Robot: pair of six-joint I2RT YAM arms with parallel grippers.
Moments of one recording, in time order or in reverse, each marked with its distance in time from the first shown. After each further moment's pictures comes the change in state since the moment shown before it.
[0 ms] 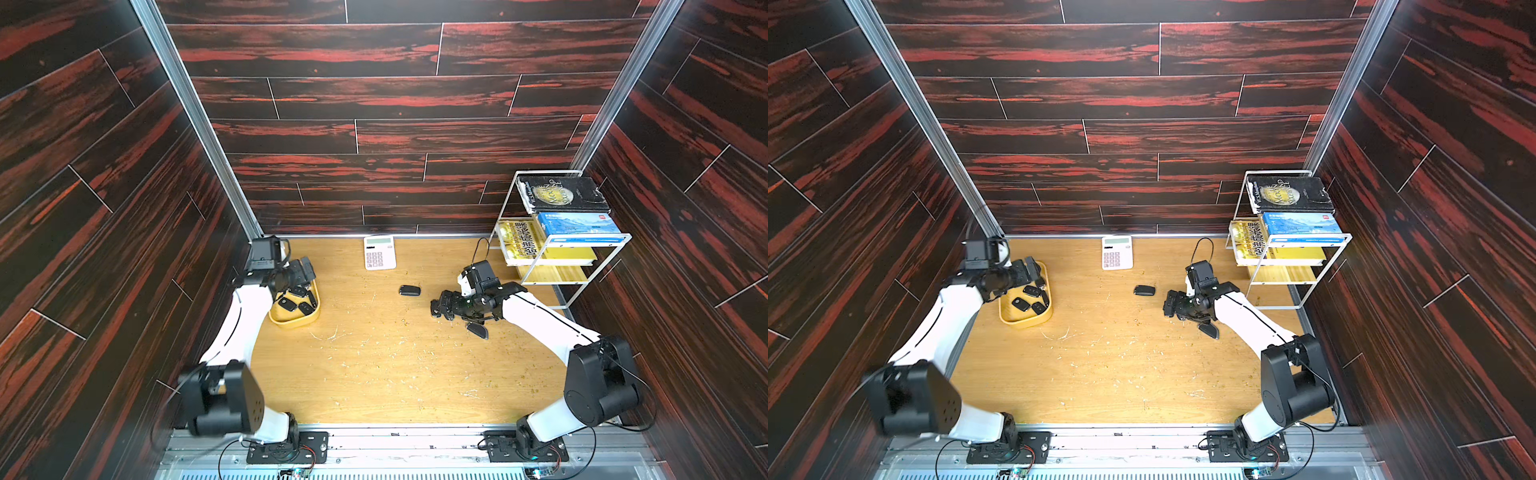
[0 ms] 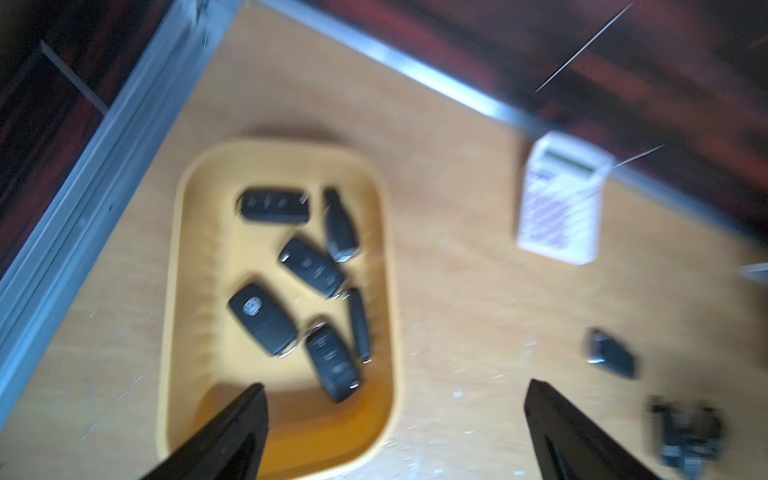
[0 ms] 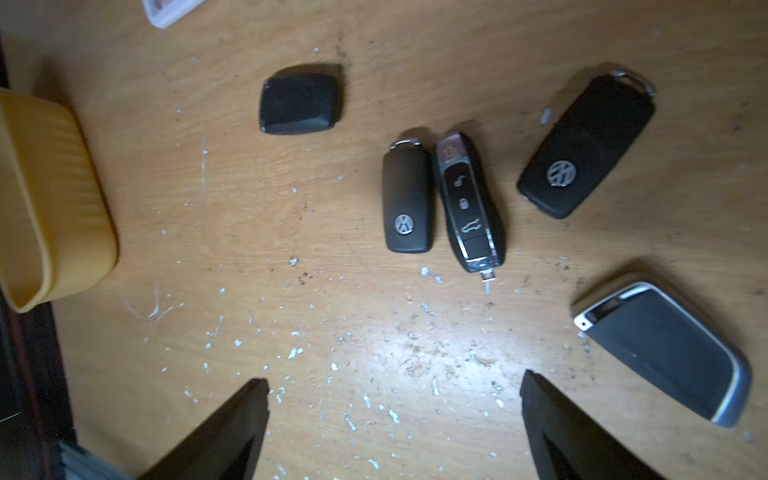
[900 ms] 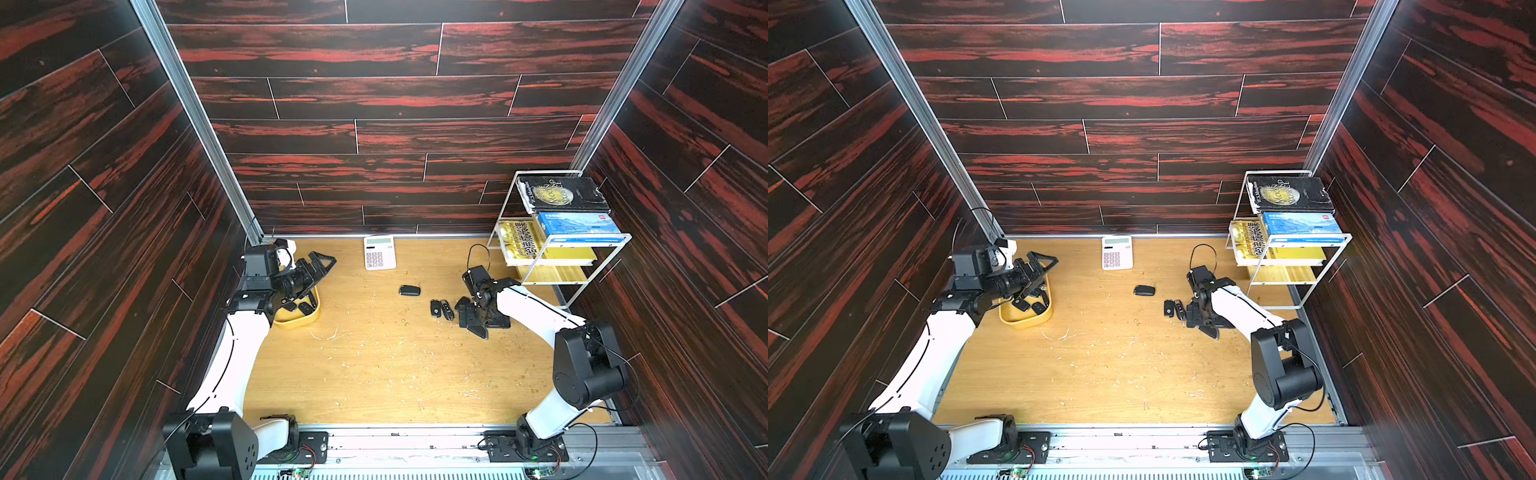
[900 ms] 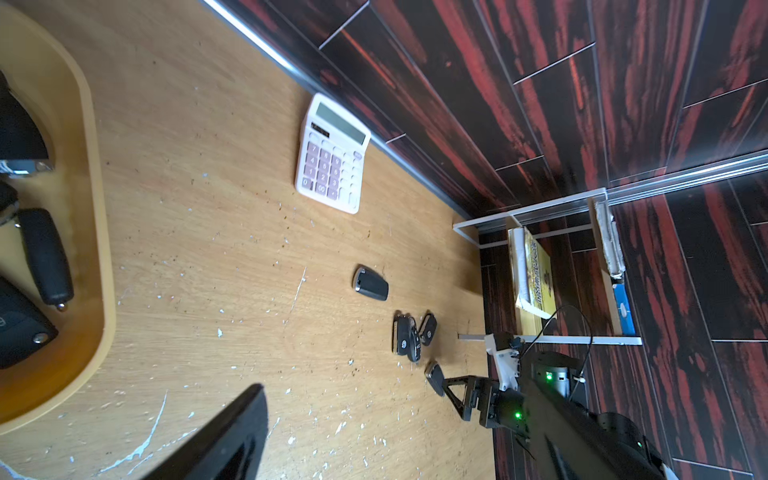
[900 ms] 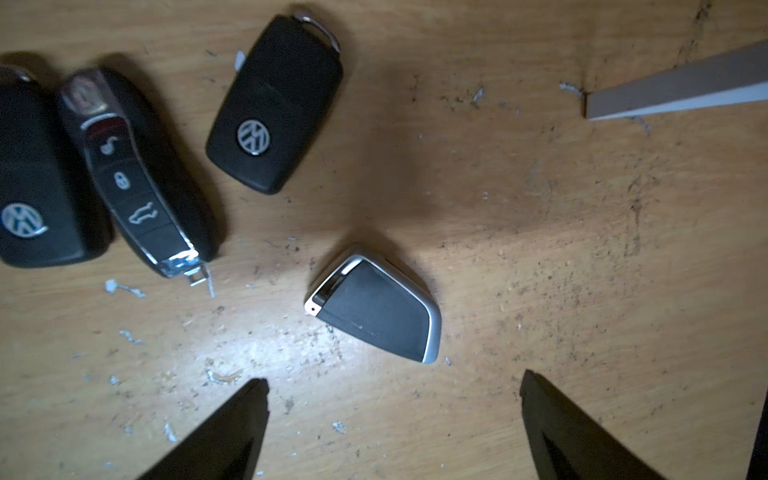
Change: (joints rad) left arm -0.055 -0.164 -0.114 0.118 0.434 -0.348; right arm -0.031 0.097 0.050 -0.241 0.422 -0.179
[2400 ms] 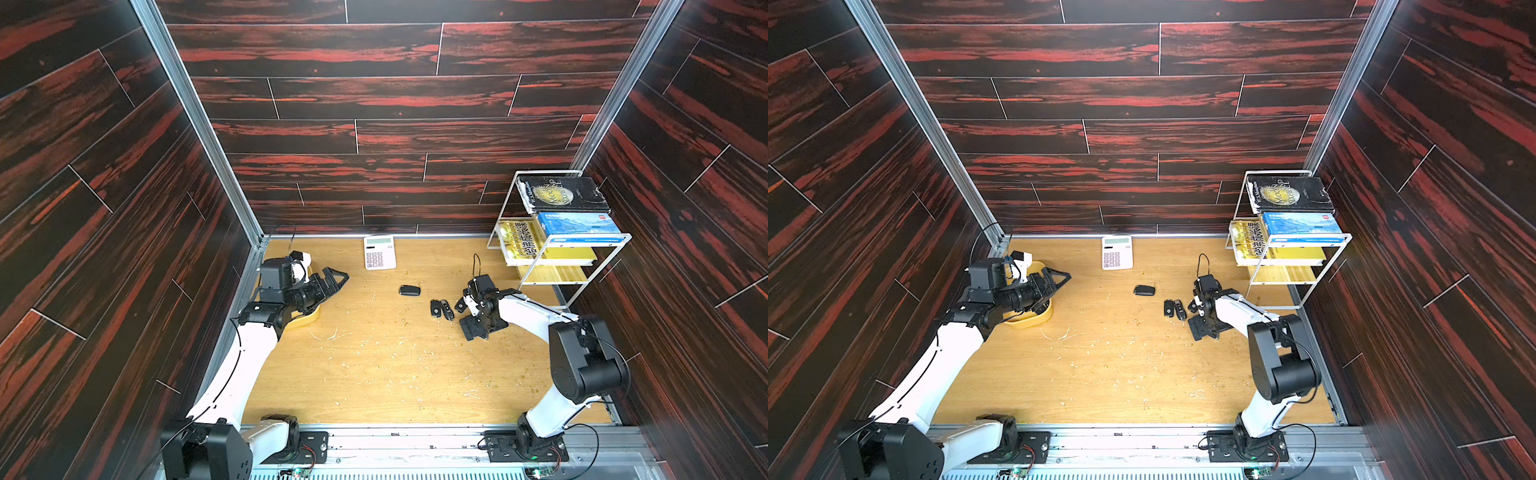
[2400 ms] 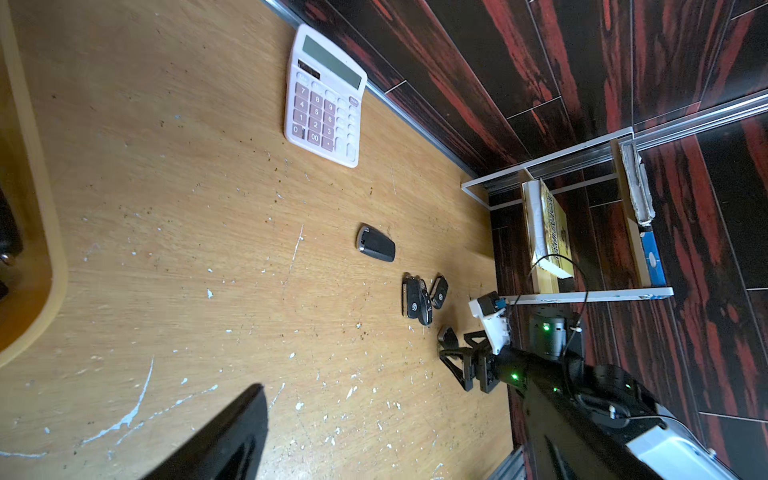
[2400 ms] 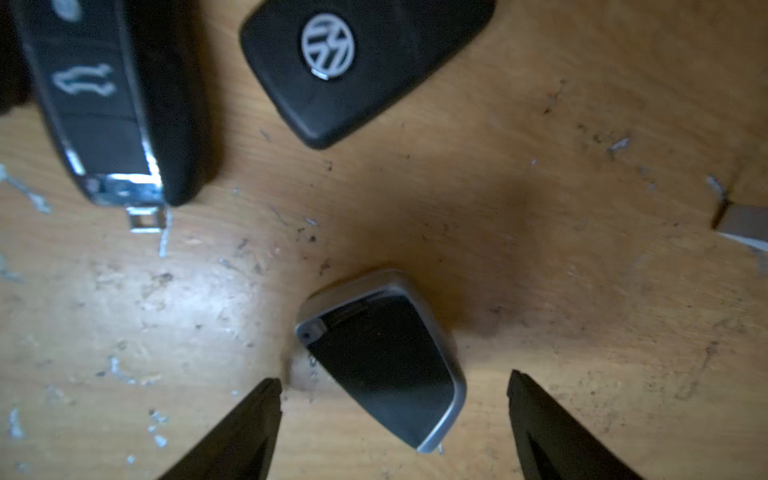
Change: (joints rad) left arm -0.088 -0.047 -0.137 0.032 -0.013 0.024; right arm -0.058 0.050 -0.148 0.214 -0.101 -0.418
